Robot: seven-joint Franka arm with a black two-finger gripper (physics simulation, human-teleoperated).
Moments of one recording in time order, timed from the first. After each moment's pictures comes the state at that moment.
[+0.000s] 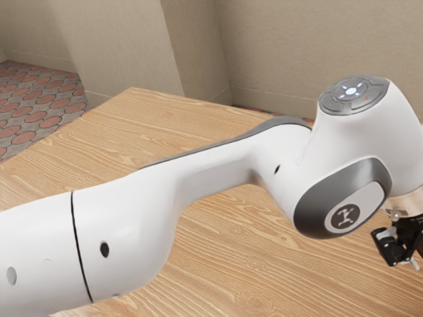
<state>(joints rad) -0.58 0.44 0.02 -1.30 -0.05 2.19 -1.41</state>
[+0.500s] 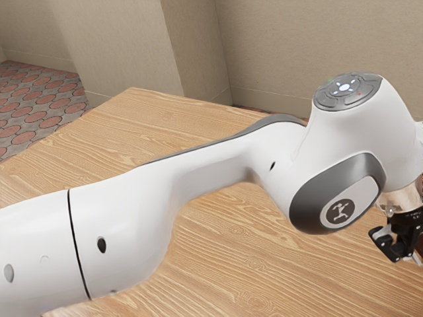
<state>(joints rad) -0.57 0.43 0.03 -1.31 -0.07 2.18 -1.41</state>
